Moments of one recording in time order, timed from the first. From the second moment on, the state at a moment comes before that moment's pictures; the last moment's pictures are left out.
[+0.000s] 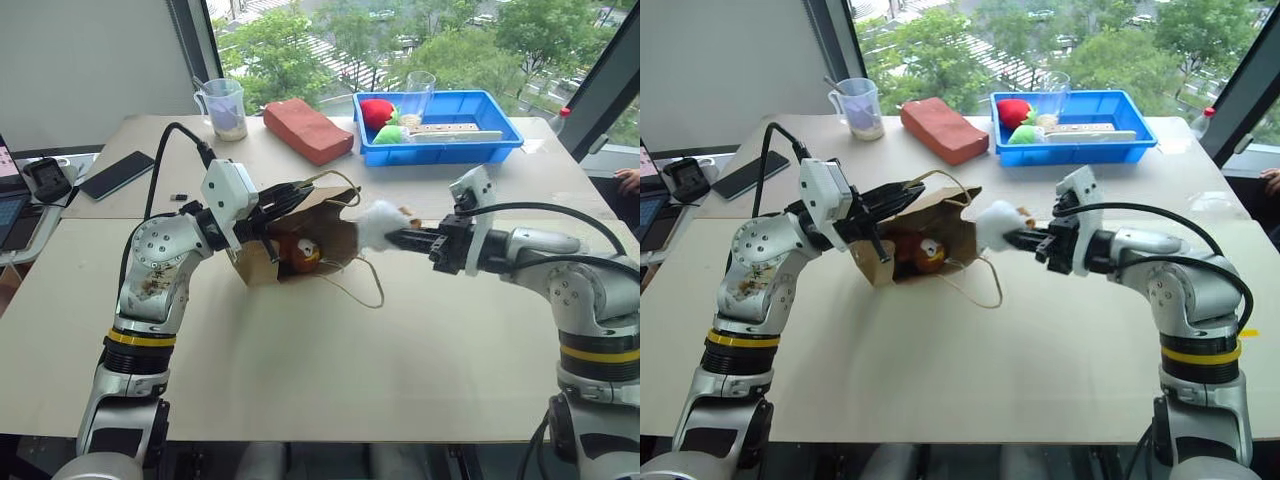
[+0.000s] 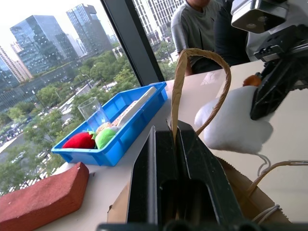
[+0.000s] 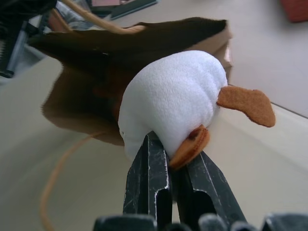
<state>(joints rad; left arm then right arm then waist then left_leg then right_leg) -0.60 0.48 -0.01 -0.06 -0.31 0.05 -0.88 -0.63 -0.56 -0.13 -0.29 0.73 1.18 0.72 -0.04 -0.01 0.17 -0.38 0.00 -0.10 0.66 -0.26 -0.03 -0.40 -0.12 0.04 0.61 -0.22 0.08</state>
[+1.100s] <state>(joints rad) -0.62 0.44 -0.04 -0.07 -0.32 0.05 -0.91 -0.80 -0.14 0.09 0.08 0.53 0.93 0.58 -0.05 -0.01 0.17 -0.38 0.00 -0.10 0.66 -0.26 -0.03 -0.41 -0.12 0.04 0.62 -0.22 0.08</state>
